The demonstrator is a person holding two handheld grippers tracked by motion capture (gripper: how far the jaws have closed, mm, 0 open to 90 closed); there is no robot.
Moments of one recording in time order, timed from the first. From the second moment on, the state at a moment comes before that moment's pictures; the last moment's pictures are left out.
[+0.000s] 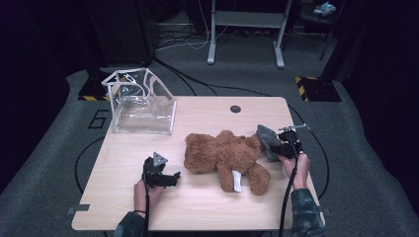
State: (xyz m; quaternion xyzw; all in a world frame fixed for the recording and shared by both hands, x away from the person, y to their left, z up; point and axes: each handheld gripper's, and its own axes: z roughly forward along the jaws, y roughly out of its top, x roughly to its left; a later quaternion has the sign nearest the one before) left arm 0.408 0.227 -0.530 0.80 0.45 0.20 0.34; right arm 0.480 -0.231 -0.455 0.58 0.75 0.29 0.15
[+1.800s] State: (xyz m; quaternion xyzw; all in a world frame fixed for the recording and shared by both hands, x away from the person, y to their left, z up) left arm 0.408 0.227 -0.530 0.80 0.45 0.20 0.34; right arm 0.464 -0.205 -0.460 0.54 0.77 0.32 0.09
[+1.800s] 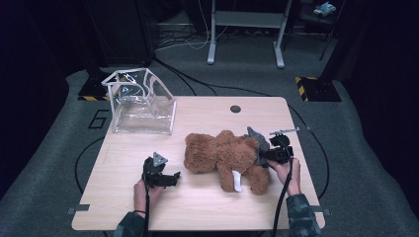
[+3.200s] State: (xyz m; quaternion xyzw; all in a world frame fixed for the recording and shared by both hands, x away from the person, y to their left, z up) left arm 0.408 0.227 -0.530 0.80 0.45 0.20 0.35; right arm 0.463 -0.203 -0.478 0.54 0.78 0.31 0.07
